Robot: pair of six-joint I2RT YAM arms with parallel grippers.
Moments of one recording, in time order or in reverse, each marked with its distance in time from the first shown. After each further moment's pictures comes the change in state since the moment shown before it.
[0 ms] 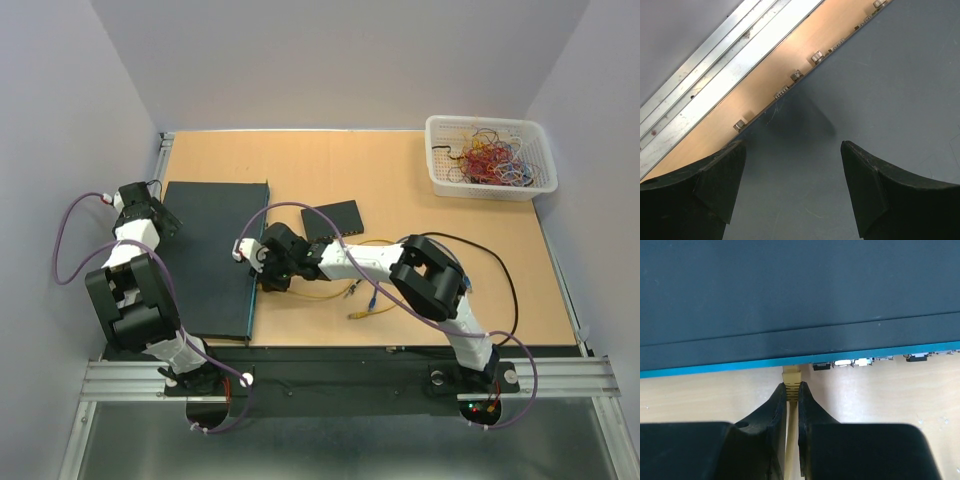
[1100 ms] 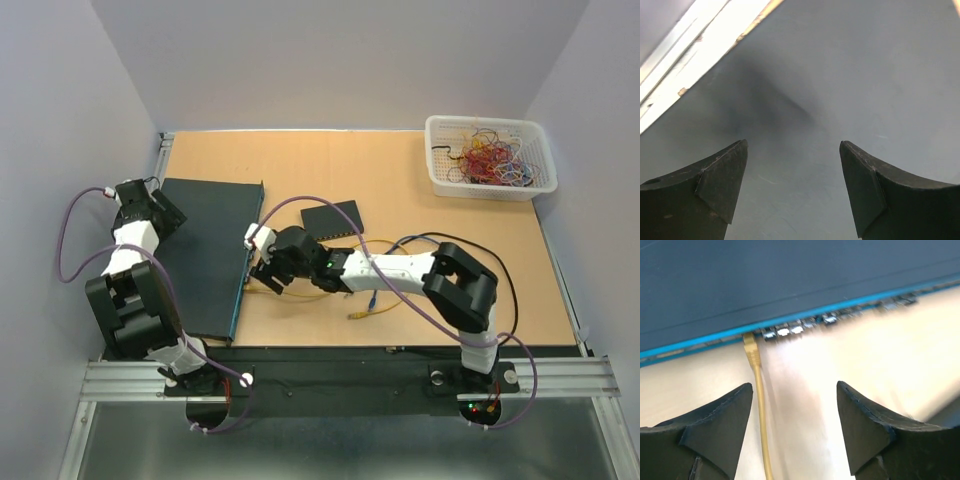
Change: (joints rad) left arm -0.003 -0.031 0.000 0.027 0.146 -0.006; right arm 0.033 -0.167 -0.189 0.247 0.262 0.102
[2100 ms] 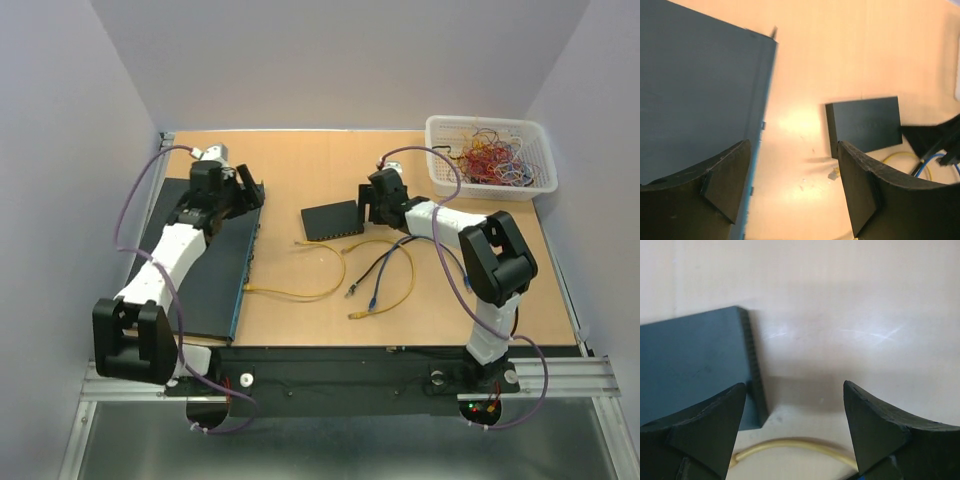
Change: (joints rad) left arm -0.463 -0.219 0.022 0.074 0.153 -0.024; right arm -0.566 -0.091 -0.140 -0.192 0.322 0.521
